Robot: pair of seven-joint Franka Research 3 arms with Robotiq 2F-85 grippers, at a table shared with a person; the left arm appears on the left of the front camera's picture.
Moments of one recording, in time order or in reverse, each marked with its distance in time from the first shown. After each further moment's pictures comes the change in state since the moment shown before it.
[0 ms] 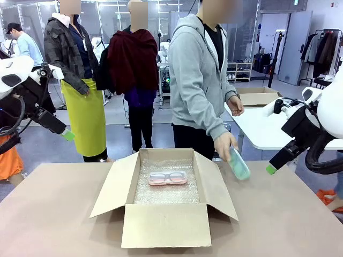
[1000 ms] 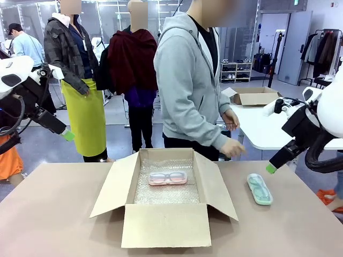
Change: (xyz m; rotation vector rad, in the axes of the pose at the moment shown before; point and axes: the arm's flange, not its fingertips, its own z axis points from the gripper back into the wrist) left arm 0.000 0.000 0.000 0.000 0.000 0.000; right arm 0.002 -0.008 -0.003 0.001 0.010 -0.054
